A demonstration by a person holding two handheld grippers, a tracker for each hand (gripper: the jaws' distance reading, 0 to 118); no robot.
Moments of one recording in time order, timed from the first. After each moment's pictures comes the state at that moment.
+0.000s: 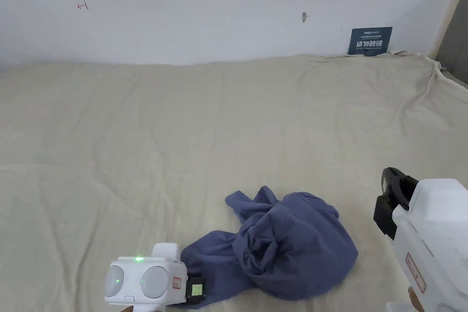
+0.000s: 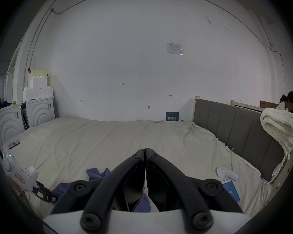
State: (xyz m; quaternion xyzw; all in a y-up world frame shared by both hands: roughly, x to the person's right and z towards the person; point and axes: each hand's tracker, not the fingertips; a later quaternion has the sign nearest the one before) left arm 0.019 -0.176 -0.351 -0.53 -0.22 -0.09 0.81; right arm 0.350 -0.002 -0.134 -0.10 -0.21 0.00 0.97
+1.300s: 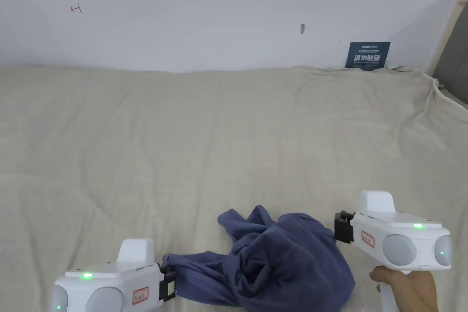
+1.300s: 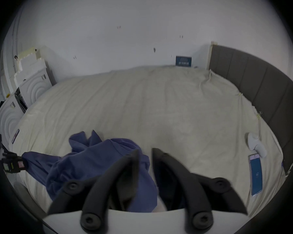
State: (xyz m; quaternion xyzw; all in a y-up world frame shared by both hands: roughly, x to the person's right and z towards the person) left arm 0.009 -0.119 -0.366 -0.45 -0.27 -0.02 0.85; right arm 0.438 -0.100 -0.279 -0.36 -0.16 -0.11 0.91
